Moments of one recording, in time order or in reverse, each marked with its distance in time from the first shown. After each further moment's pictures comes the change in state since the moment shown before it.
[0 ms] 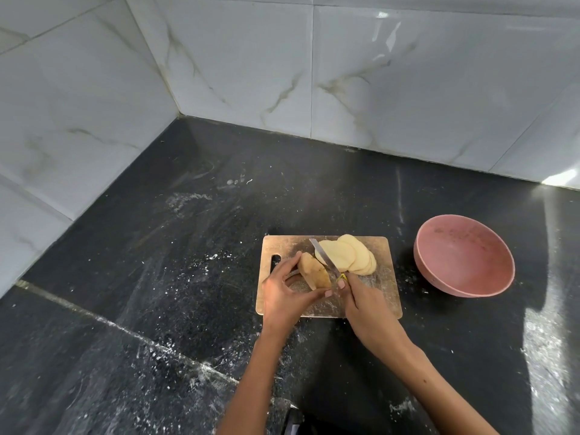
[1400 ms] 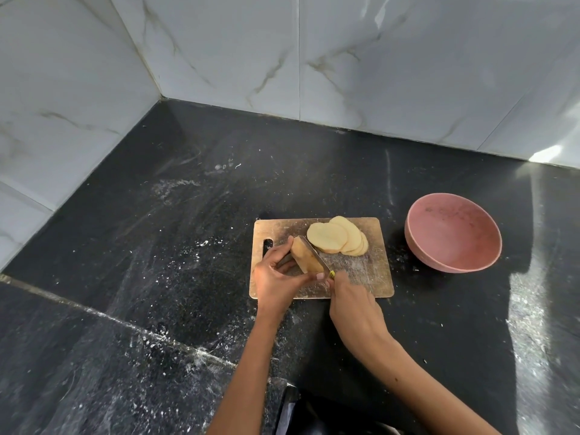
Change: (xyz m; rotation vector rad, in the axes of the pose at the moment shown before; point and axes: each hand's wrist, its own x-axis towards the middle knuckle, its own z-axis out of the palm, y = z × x) left_hand -0.003 -0.005 0.003 -0.317 0.000 -0.142; right_hand -0.018 -0.019 0.018 -0.280 -0.068 0.233
